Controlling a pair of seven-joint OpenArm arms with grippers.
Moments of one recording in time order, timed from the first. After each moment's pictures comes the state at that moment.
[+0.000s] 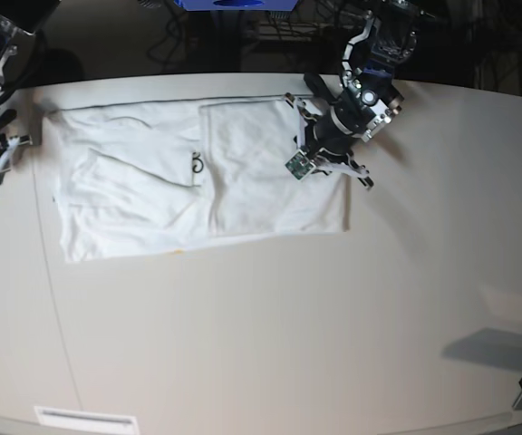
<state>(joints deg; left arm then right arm) 15.6 -15.6 14.2 103.4 12.1 -24.4 35.6 -10.3 11.1 37.2 102.6 -10.0 41.7 -46.3</state>
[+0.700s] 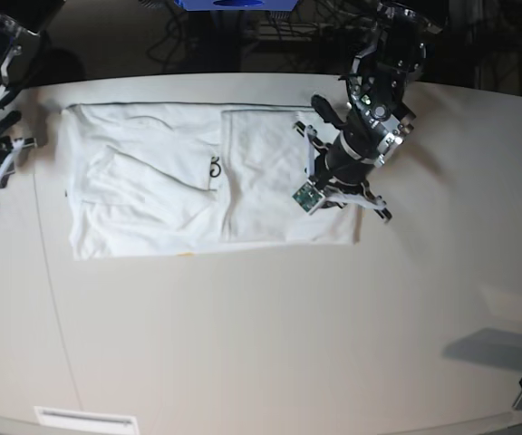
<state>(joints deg) 10.4 -15.7 13.7 113.0 13.1 -24.6 45.1 -9.8 9.4 37.0 103.4 -10.0 41.5 -46.1</state>
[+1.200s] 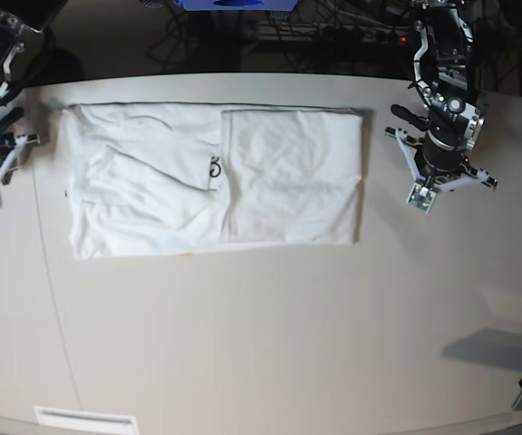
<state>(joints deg) 18.2 -16.6 -12.3 113.1 13.0 -24.7 48.8 -10.5 8.9 37.0 103.4 -10.0 41.6 -45.9</state>
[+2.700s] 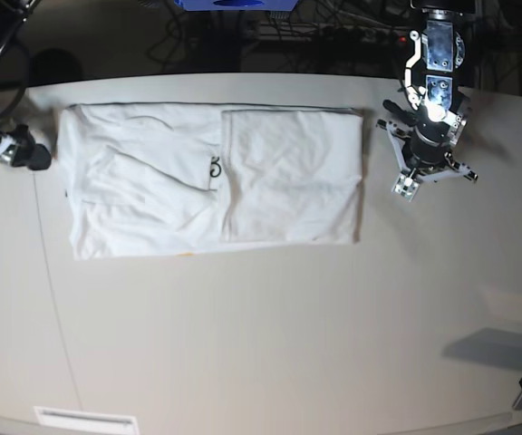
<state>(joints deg) 17.5 -18.6 -5.9 98.3 15.4 -22.6 38.7 -5.8 20.5 41.7 74.1 60.0 40.8 -79.3</state>
